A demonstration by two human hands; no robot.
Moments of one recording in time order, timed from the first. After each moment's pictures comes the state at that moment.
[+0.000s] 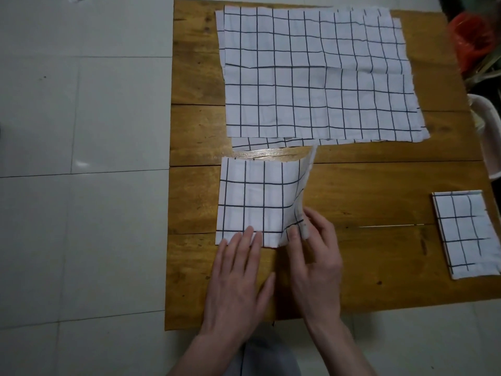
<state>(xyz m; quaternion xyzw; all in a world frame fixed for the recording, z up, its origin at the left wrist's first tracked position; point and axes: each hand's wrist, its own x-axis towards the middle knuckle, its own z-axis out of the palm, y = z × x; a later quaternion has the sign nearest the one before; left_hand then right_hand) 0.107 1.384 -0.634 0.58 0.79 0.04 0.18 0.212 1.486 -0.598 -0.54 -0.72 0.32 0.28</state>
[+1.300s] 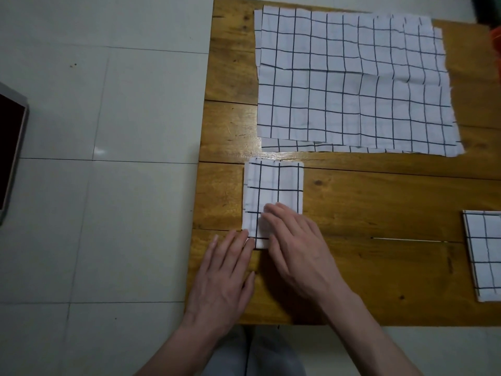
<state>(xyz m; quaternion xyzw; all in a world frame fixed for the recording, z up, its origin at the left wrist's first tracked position) 0.055 1.348 -0.651 0.62 0.78 0.06 0.10 0.177 1.510 -0.616 -0.28 -0.94 0.19 -0.02</state>
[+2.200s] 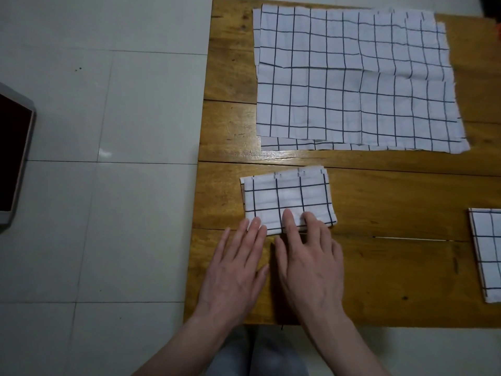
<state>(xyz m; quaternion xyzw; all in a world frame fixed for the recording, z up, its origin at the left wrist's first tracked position) 0.064 1.374 -0.649 0.63 0.77 -0.01 0.11 0.184 1.480 -0.615 -0.49 -0.87 0.06 -0.05</state>
